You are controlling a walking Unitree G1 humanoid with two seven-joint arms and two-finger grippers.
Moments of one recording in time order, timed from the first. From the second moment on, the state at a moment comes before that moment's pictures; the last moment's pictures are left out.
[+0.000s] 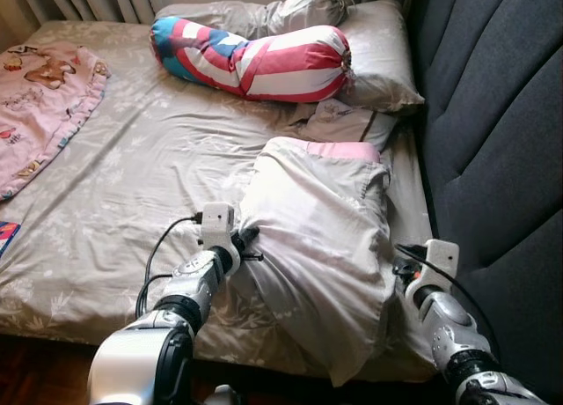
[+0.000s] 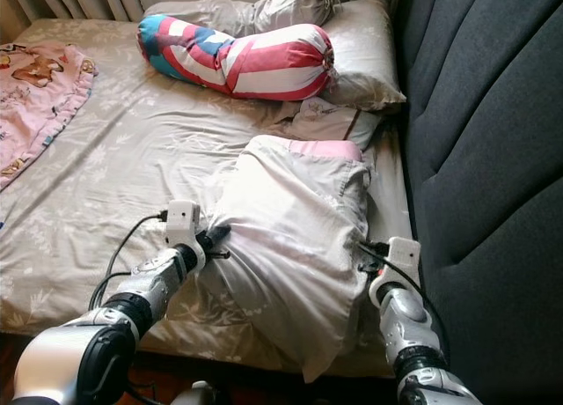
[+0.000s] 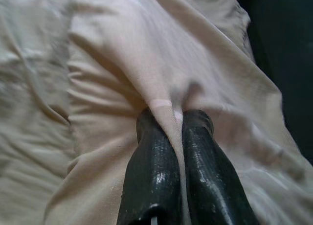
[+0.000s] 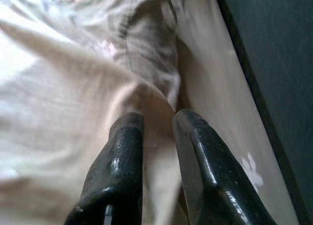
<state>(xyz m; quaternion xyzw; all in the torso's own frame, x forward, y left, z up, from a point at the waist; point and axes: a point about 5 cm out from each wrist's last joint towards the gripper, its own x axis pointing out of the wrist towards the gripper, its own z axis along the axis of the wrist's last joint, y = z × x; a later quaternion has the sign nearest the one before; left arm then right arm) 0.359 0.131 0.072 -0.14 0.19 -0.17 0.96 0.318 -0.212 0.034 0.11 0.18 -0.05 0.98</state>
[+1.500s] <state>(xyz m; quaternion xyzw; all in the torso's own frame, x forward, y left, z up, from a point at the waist) 0.341 0.117 0.053 -0.23 0.22 -0.23 0.92 0.304 -0.201 0.010 0.09 0.25 -0.04 0.96</state>
